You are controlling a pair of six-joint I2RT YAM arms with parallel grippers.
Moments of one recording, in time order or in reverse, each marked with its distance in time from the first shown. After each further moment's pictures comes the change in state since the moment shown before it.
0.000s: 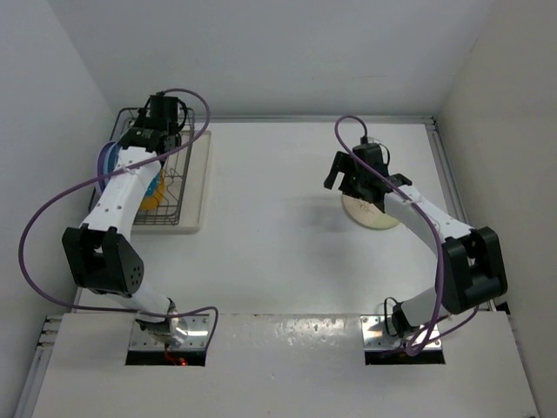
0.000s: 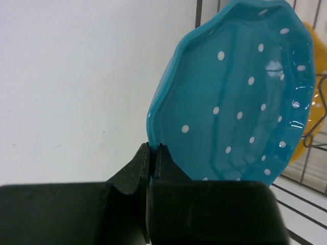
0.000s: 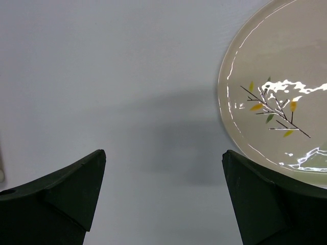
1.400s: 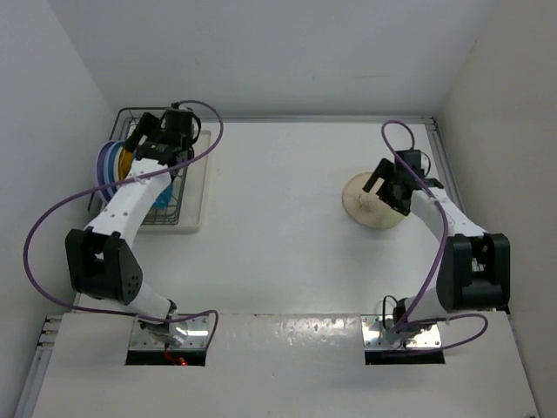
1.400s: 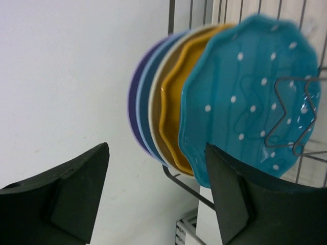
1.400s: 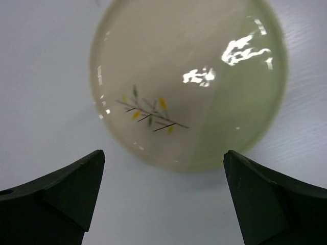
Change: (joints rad) left arm -0.076 -0.048 -0.229 0.185 -0.039 -0.008; right arm -0.282 -0.029 -0.080 -0.091 -0.006 0.008
